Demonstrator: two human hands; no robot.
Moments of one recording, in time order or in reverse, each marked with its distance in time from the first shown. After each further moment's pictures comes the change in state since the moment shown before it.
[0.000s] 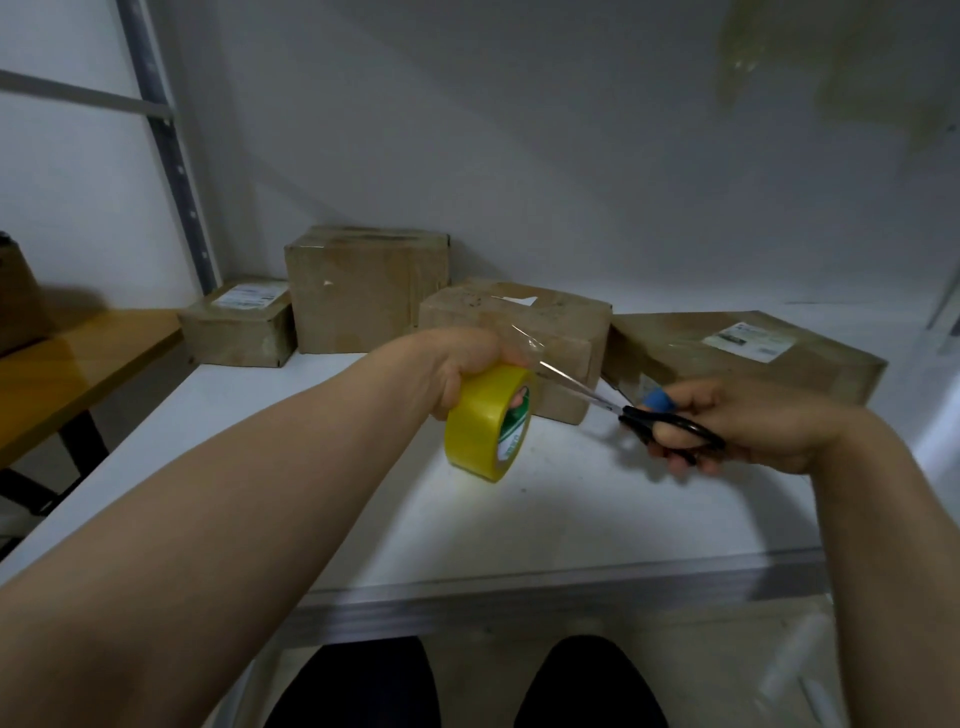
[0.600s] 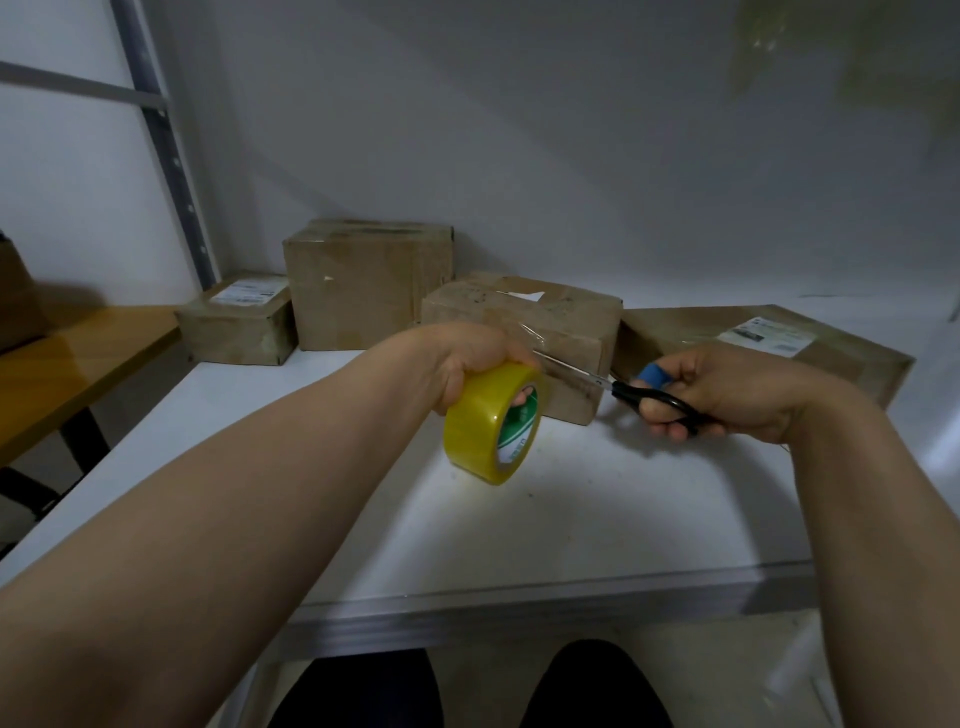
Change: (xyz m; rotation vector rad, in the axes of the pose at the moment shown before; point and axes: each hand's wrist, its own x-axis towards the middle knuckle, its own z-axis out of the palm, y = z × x) left_hand 0.007 0.005 -0.007 0.063 -0.007 -0.005; right_hand 0.041 -0.008 -0.007 0.011 0.079 0.063
